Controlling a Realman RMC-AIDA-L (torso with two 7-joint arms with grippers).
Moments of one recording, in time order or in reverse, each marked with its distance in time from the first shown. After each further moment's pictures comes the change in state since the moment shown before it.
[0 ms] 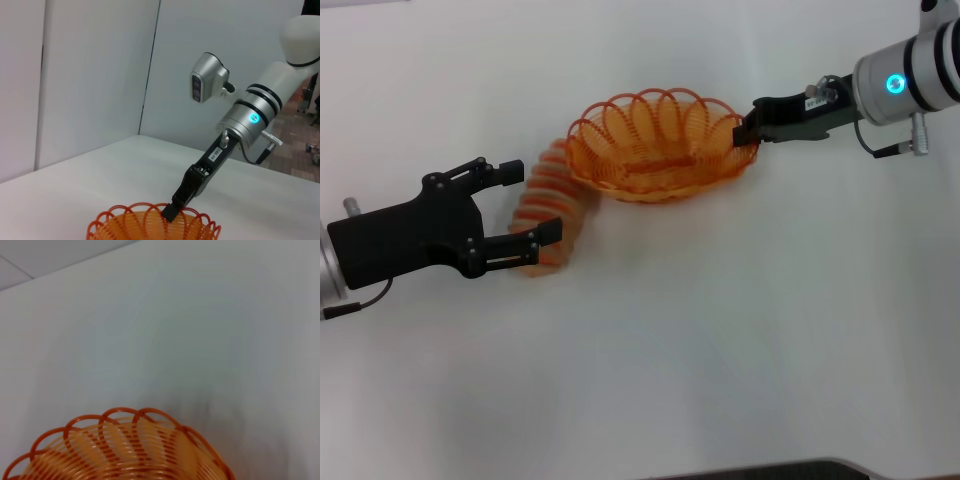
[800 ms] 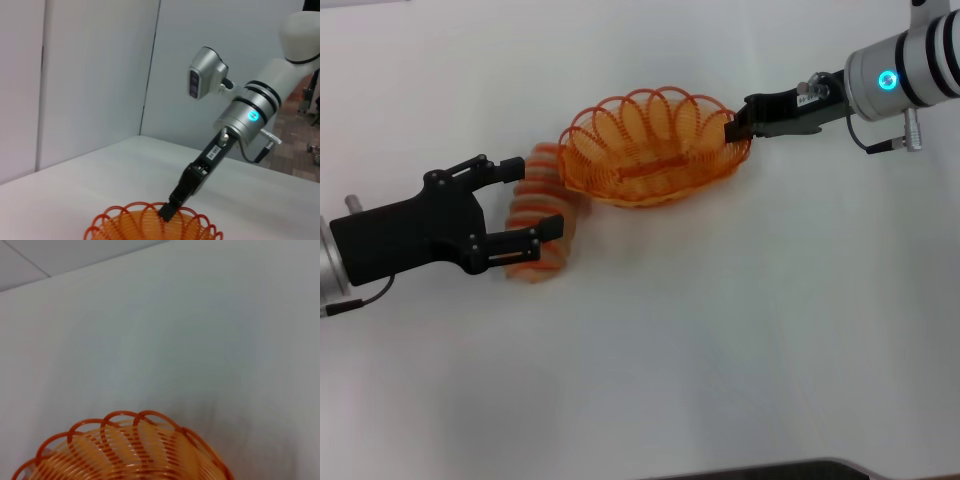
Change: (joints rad) left arm -0.004 -0.003 0.000 0.000 -0.002 -0.012 0.002; right arm 0.003 0.008 -0.021 -0.014 0.018 0.002 -0.021
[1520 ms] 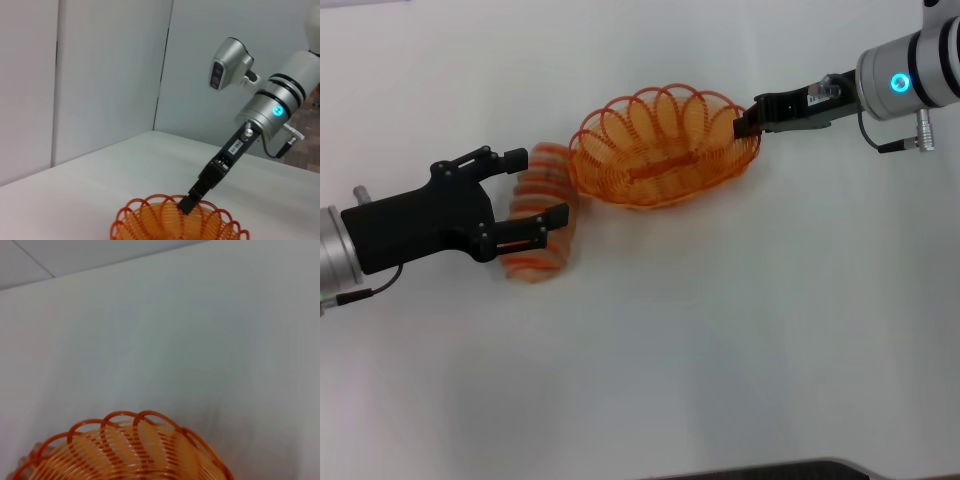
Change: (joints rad) left arm -0.017 -0.014 0.000 -0.001 0.001 -0.058 0.000; right arm -0.033 0.003 -0.009 -0.042 0.016 -0.005 -0.068
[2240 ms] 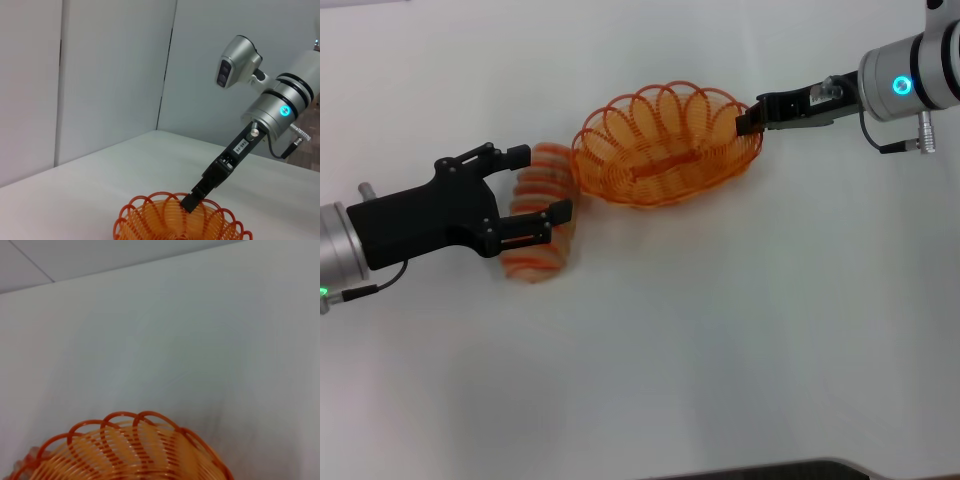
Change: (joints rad) left arm -0.008 -0.006 0.000 -0.004 -0.002 -0.020 0.000; right arm -0.033 0.008 -0.047 -0.041 0.035 0.020 -0.004
